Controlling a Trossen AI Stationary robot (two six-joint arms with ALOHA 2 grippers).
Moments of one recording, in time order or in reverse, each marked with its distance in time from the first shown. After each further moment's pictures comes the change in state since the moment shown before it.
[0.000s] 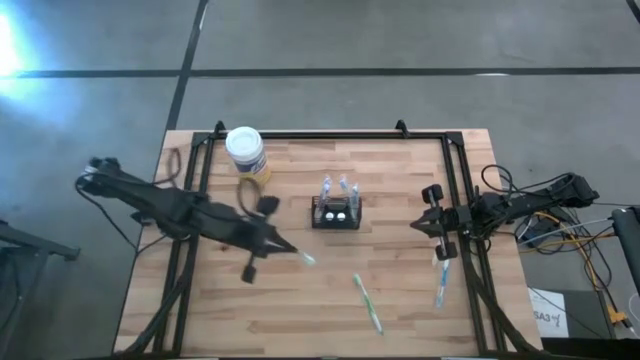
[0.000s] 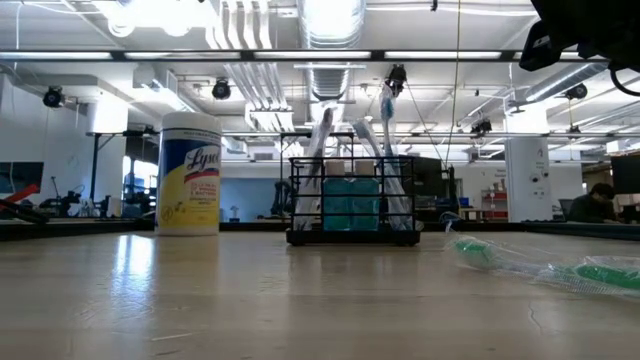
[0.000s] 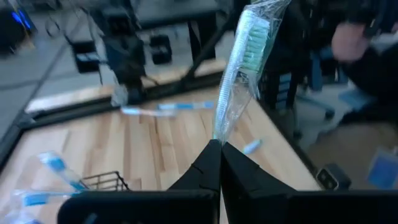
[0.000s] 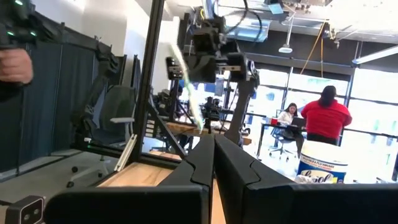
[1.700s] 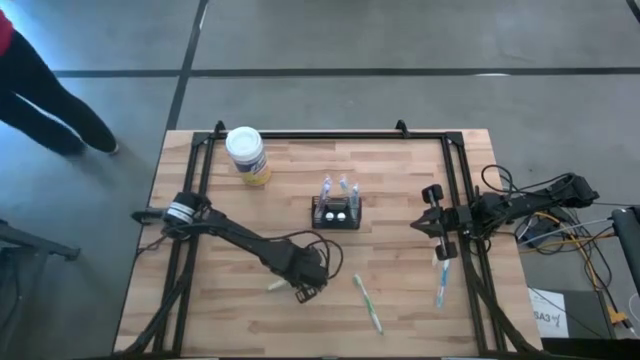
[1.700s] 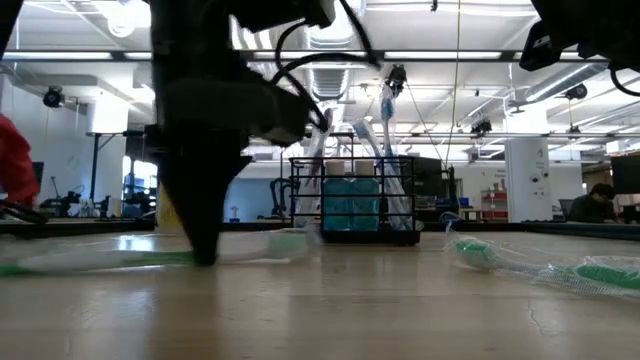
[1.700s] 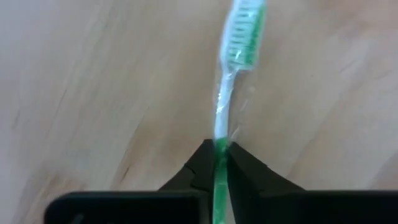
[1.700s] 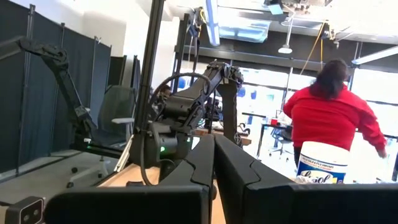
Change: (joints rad) left arm 0.032 0.864 0.259 -0.498 0.094 -0.880; right arm 0.000 -0.001 0.000 0.002 0.000 0.000
